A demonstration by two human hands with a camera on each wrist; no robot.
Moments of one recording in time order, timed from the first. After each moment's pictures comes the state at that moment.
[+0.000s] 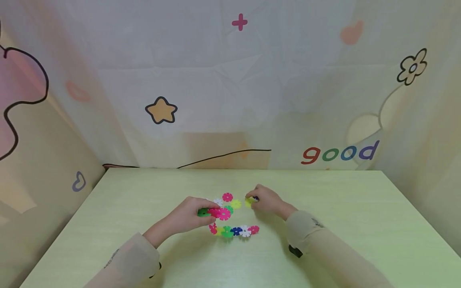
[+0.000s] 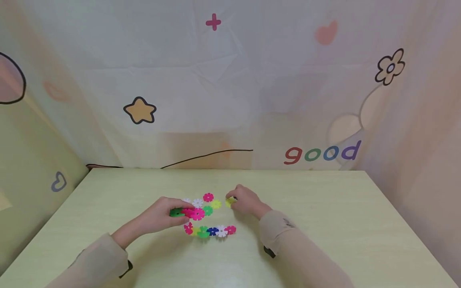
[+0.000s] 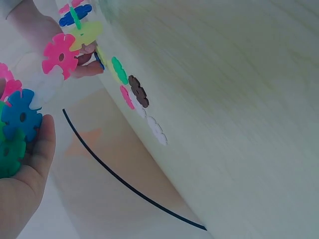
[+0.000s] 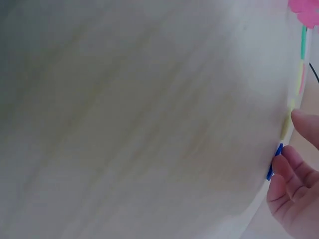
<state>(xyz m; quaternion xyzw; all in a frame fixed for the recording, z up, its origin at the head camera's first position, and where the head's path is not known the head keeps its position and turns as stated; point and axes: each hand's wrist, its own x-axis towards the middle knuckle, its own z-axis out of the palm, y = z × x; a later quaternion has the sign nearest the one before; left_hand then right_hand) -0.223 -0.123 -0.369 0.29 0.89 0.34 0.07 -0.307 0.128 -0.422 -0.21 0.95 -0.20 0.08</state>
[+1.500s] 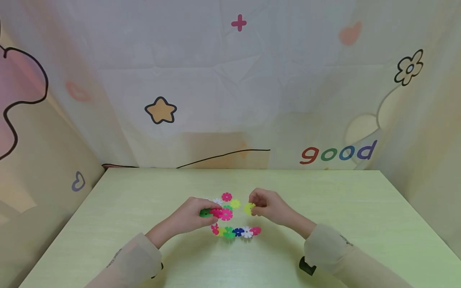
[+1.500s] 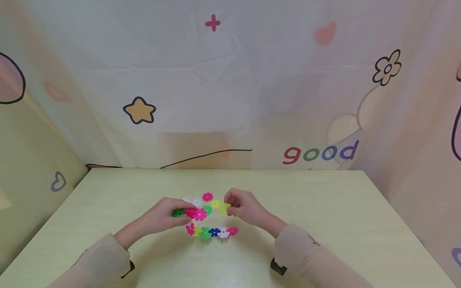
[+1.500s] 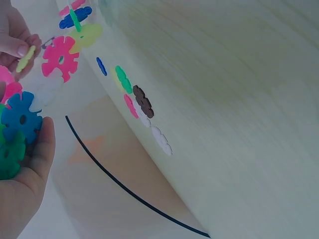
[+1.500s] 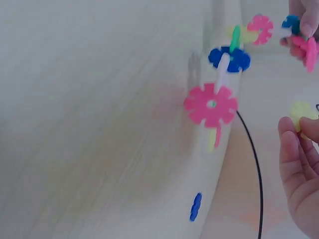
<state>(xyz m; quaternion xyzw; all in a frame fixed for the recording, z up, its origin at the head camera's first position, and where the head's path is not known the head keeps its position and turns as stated) -0.221 -0.118 -0.372 0.30 0.89 0.34 0.06 -0.249 0.137 -0.384 -0.25 0.85 -0.46 0.10</state>
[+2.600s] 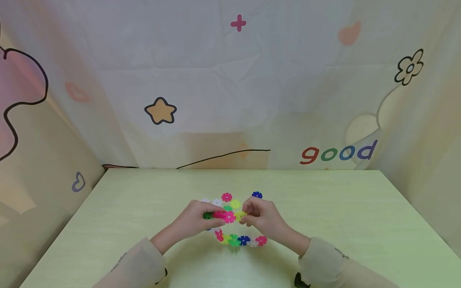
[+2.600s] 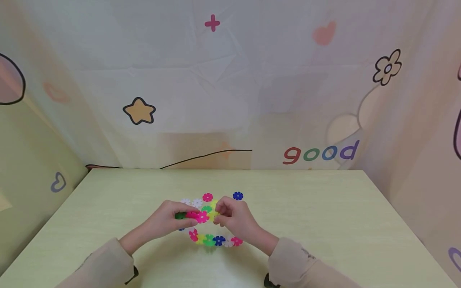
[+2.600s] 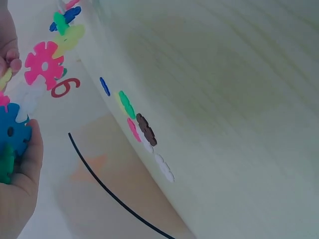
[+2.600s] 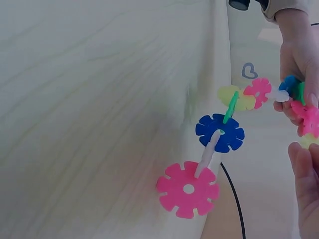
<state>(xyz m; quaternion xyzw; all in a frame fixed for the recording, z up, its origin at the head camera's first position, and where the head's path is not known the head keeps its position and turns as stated) -0.216 -0.108 -0.378 0.27 0.87 0.40 0.06 -0.211 0.112 -0.381 -0.25 0.81 -0.52 0.03</state>
